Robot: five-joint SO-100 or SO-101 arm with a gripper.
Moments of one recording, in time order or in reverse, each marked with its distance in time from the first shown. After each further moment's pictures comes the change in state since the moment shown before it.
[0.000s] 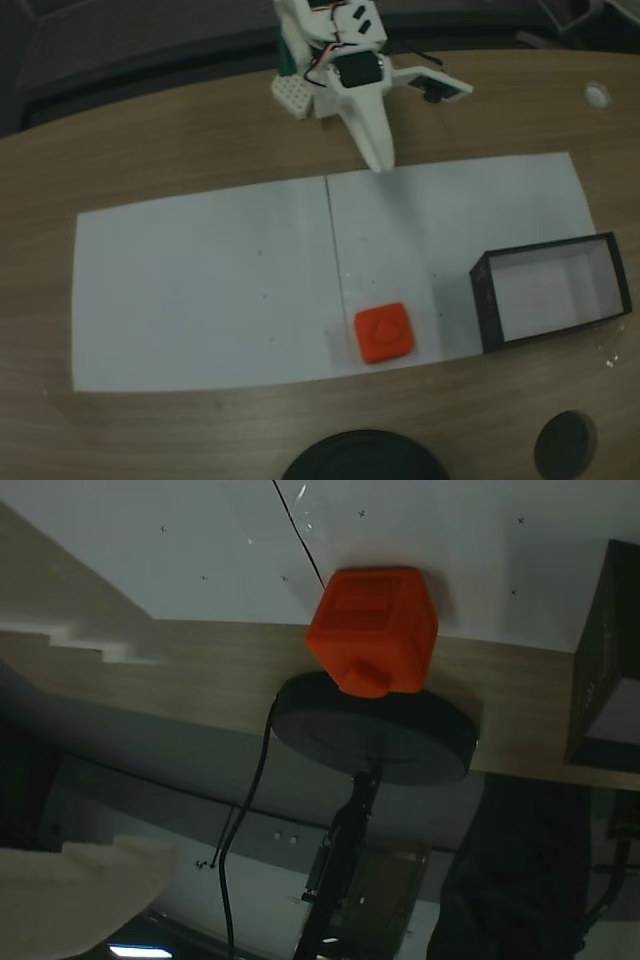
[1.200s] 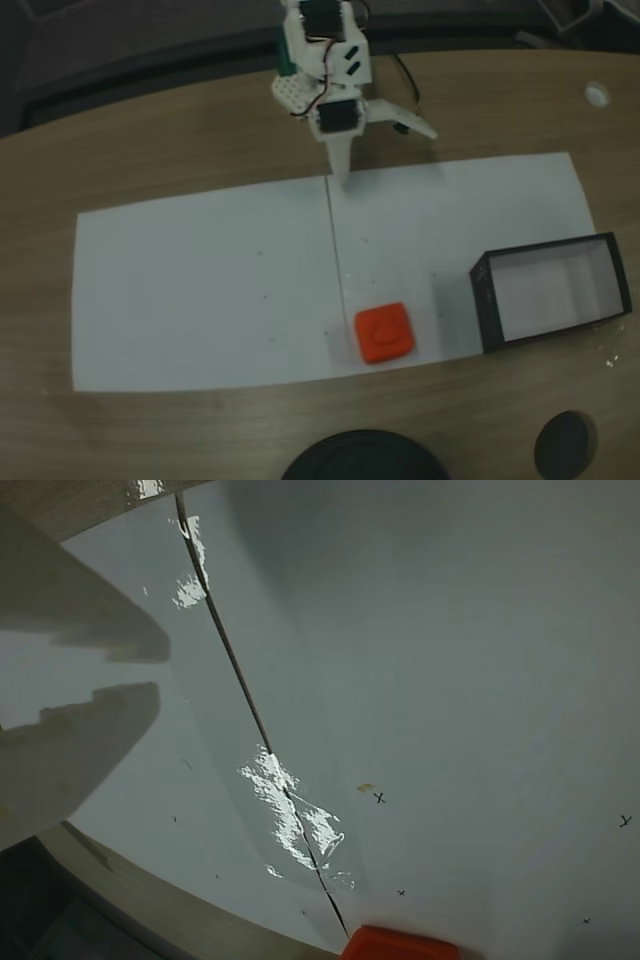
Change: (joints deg) arm 10.9 0.7 13.9 16.8 -0.4
